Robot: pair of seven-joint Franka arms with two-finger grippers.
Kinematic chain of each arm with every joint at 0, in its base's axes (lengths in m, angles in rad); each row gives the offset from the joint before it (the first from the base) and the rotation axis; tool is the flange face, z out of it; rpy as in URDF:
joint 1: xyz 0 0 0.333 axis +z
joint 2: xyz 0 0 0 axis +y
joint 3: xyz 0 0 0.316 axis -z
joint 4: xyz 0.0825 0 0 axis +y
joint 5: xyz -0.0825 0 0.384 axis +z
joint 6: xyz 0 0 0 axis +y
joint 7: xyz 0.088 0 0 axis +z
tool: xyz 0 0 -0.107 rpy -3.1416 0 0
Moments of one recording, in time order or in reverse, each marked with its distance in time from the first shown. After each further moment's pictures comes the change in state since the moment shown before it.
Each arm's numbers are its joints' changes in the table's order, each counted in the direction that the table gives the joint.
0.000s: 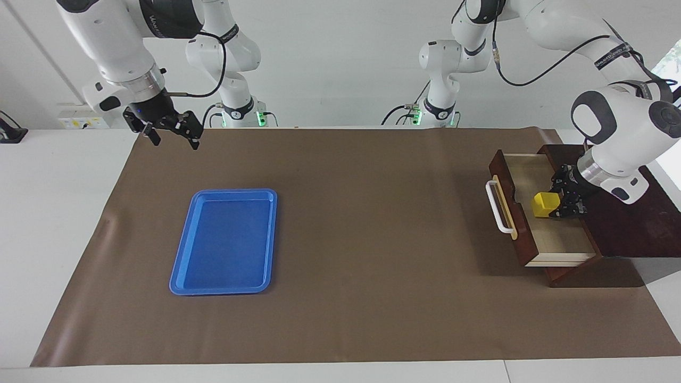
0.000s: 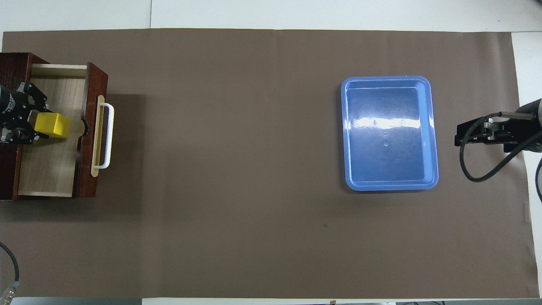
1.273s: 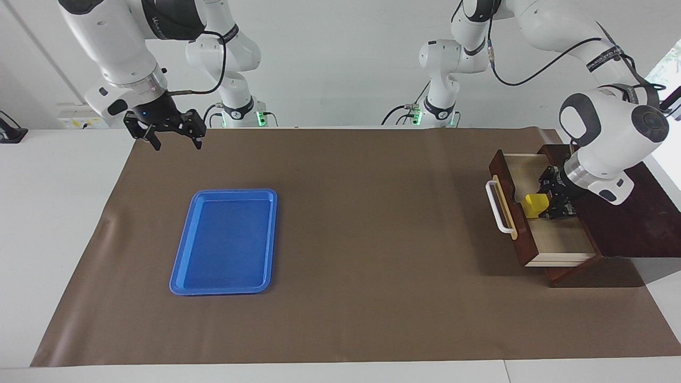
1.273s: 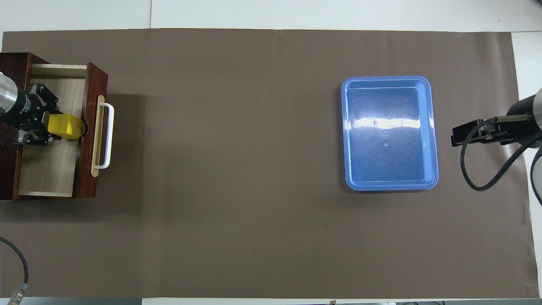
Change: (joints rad) left arm -0.046 -0.005 -0.007 0.026 0.000 -0.006 0.110; right arm -0.007 0.009 0.004 -0.010 -0.001 0.002 0.138
